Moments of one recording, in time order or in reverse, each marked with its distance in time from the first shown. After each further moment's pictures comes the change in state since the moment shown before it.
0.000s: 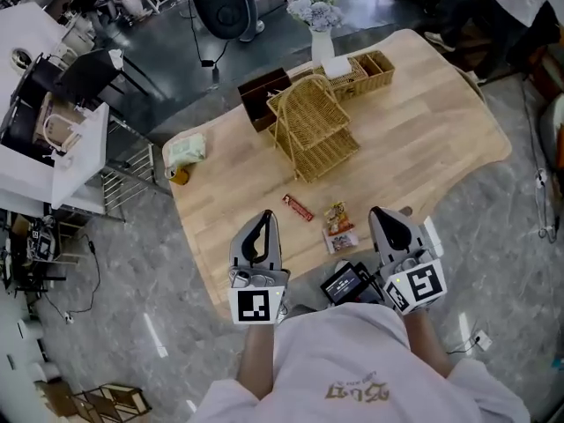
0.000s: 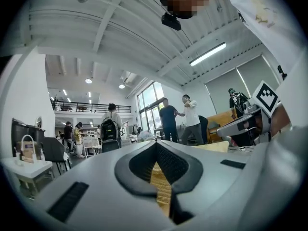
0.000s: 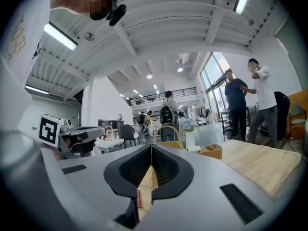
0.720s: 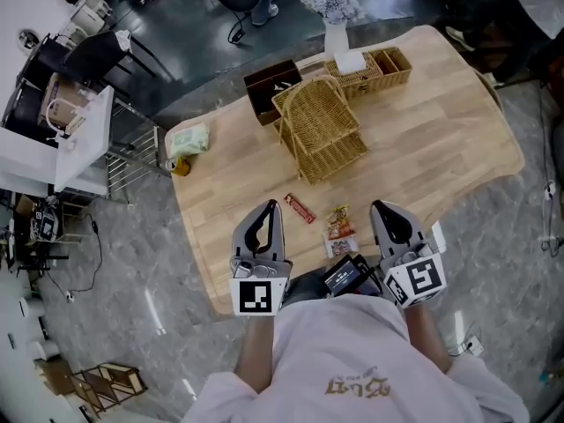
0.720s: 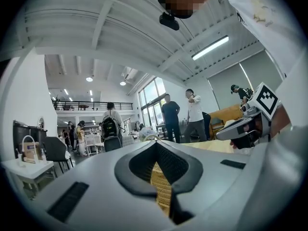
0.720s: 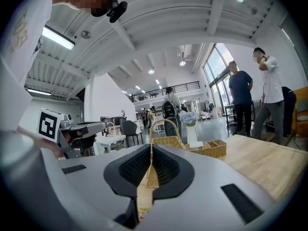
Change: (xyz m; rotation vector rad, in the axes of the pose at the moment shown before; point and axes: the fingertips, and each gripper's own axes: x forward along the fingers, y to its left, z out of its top) left arm 0.046 0.003 -0.019 0.024 0.086 0.021; right arm 0.045 -0.036 -0.016 0.017 0.053 0.061
